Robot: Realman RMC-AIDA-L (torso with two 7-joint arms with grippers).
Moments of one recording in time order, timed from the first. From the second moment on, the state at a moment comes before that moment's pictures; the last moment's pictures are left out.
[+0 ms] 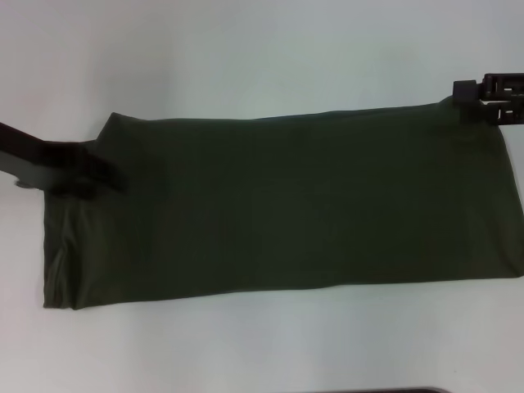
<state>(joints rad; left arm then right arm) -0.69 -1.97 -2.31 -0.80 -0.59 1.57 -2.68 0.56 1.85 -0.47 -0.58 -2.19 -1.77 2.27</state>
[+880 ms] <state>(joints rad) -0.67 -2.02 -2.34 -0.85 -0.51 1.60 -2.69 0.55 1.84 -0.47 -0.58 -2.19 -1.76 2.28</state>
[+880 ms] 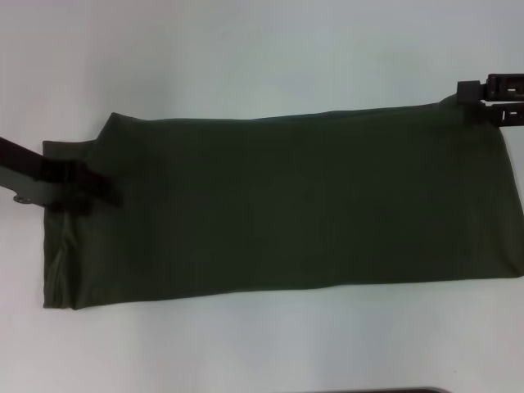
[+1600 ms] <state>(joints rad) -0.67 -1.96 -2.52 -0.95 -0.57 1.77 -2.65 0.56 1.84 -0.56 -0.58 -2.20 -1.76 2.31</state>
